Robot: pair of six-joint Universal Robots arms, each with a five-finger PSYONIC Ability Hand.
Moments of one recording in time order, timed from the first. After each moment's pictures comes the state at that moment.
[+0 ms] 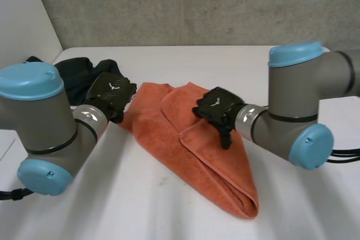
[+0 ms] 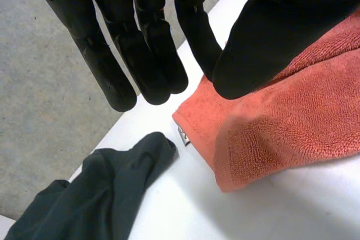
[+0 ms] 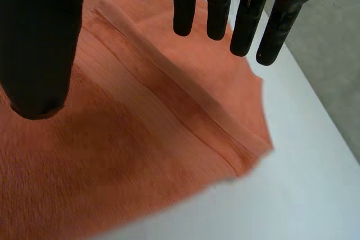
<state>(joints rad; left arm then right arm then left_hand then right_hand) 4.27 -1.98 -1.52 3.28 -1.56 3.68 2.10 -0.86 1.04 0.32 1.28 2.40 1.15 1.20 1.19 1.20 0.99 0.30 0.35 0.33 0.33 0.15</state>
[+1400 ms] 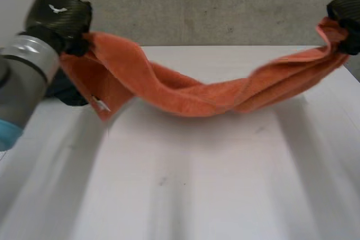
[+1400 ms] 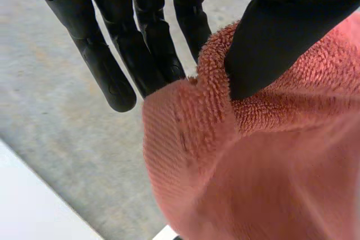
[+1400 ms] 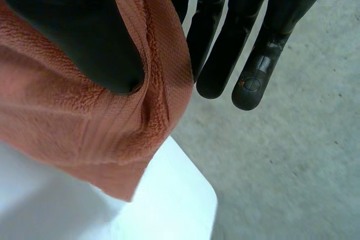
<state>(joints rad) 4.38 -1.75 -1.35 3.20 -1.56 3.54 1.70 -1.42 1.10 0.45 1.41 2.53 1.13 1.19 1.18 1.20 0.95 0.98 1.18 1.18 1.19 0.98</state>
